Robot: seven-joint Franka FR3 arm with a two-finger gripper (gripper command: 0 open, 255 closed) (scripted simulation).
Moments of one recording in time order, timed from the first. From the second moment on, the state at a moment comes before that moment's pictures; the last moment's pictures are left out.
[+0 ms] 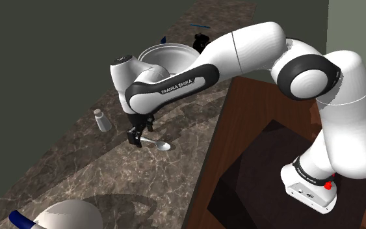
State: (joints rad) arm 0.34 0.64 0.34 -1.41 -0.03 1.91 0.20
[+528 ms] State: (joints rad) arm 0.34 0.64 0.34 -1.42 -0.03 1.91 0.20
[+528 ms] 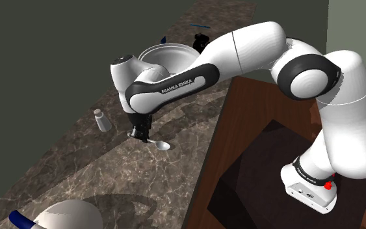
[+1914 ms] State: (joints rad) arm 0.35 0.59 0.35 -1.29 -0.01 1.74 0.21
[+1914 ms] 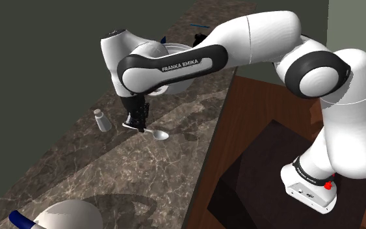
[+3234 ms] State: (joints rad) arm 0.38 0.62 0.35 -0.96 -0.02 1.45 0.24
